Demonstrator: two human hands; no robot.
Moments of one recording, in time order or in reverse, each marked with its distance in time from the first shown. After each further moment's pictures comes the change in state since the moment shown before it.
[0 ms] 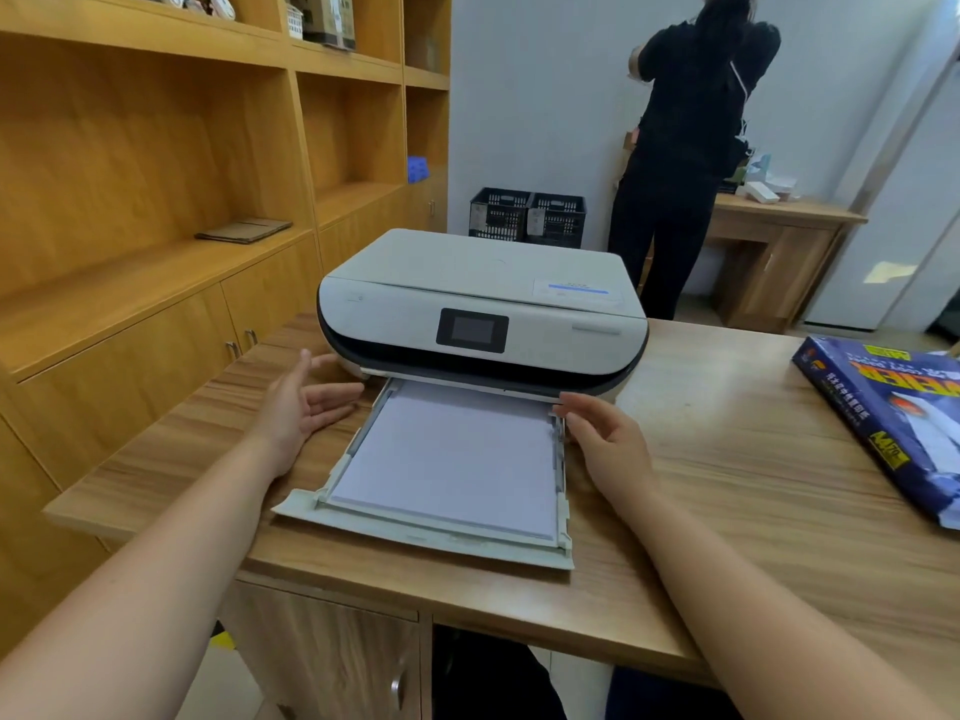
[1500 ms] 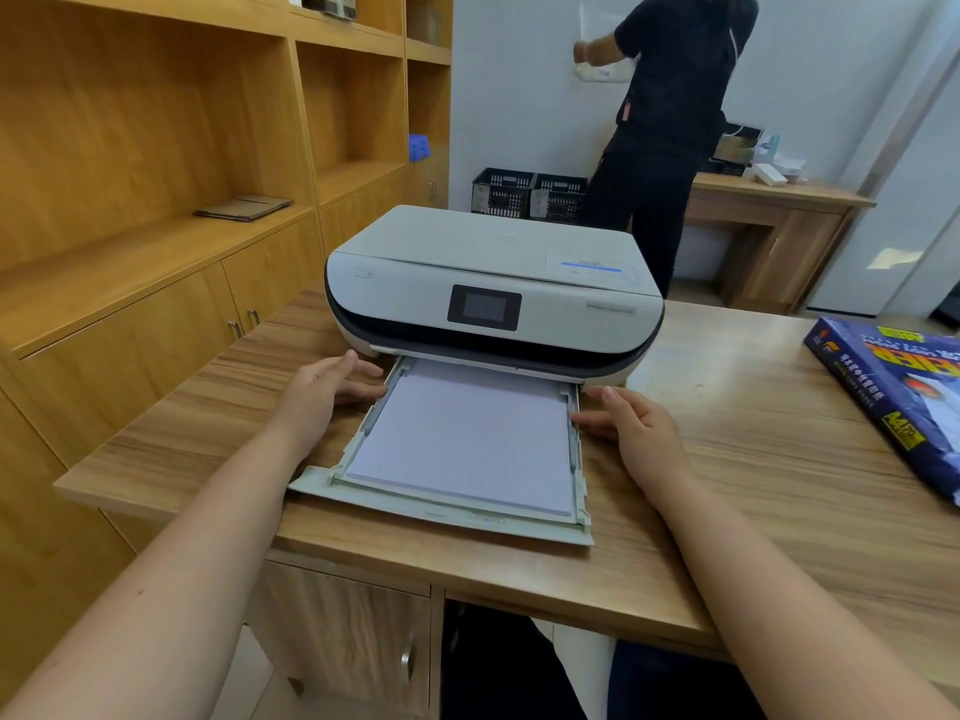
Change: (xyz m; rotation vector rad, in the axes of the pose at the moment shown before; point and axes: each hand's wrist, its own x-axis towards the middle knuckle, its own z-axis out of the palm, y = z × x) left_hand -0.019 -0.009 0.000 0.373 -0.103 0.144; right_hand -0.007 0.008 -0.010 0.008 -0.014 0.092
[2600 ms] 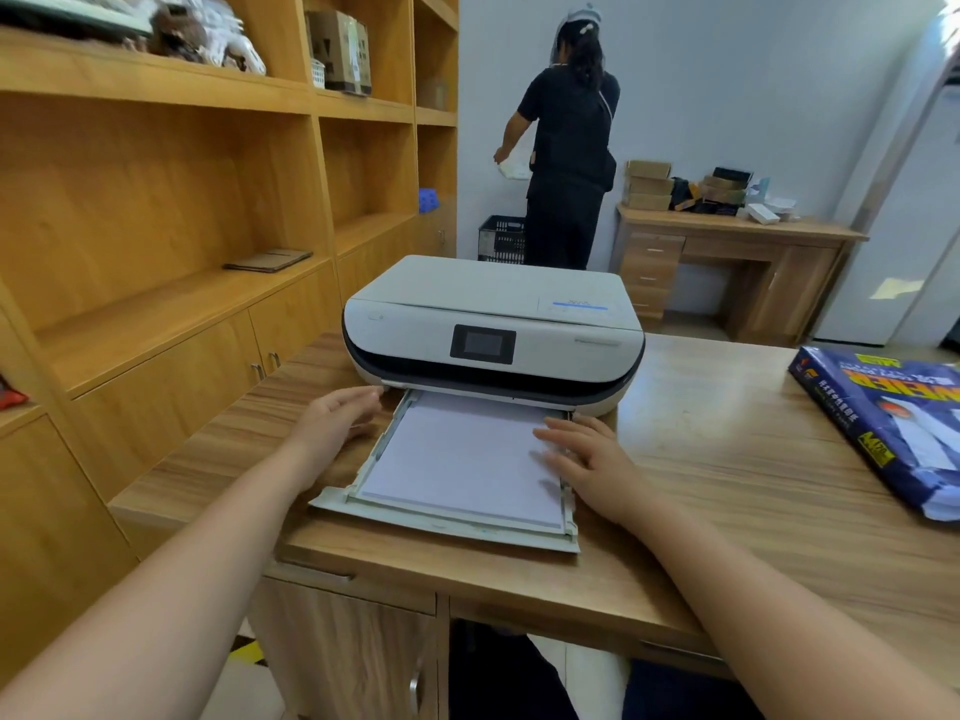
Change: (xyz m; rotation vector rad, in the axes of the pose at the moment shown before) left_hand -0.020 0.026 0.001 -0.006 0.014 -0.098; right_hand -0.012 -0.009 0.005 -0.559 -0.309 -0.262
